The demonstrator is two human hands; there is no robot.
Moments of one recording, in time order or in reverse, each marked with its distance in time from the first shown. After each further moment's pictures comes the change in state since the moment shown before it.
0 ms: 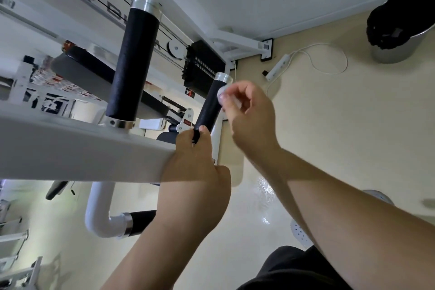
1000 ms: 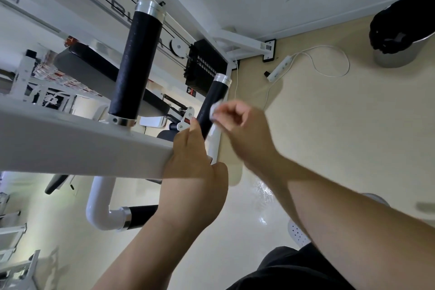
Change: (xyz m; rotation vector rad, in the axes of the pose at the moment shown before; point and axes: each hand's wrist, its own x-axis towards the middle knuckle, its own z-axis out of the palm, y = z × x) left_hand 0.001 -0.004 0.004 -0.244 0.036 -0.038; right_hand -0.007 0.011 -0.002 0.049 -0.189 0.104
